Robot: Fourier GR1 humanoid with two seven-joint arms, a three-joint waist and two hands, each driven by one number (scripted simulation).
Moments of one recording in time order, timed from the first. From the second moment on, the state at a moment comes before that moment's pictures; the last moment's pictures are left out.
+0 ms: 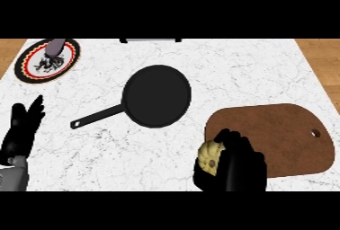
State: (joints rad) left arm -0.12 0.33 0.20 -1.29 -0.13 0.04 0.24; right arm -0.06 -0.02 0.69 -1.92 1.55 0.09 1.11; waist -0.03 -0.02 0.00
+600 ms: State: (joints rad) left arm -0.14 0.31 0.17 -1.31 -0.14 0.03 0.23; right arm -0.30 -0.01 0.71 -1.81 1.54 -0.01 1.21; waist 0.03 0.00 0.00
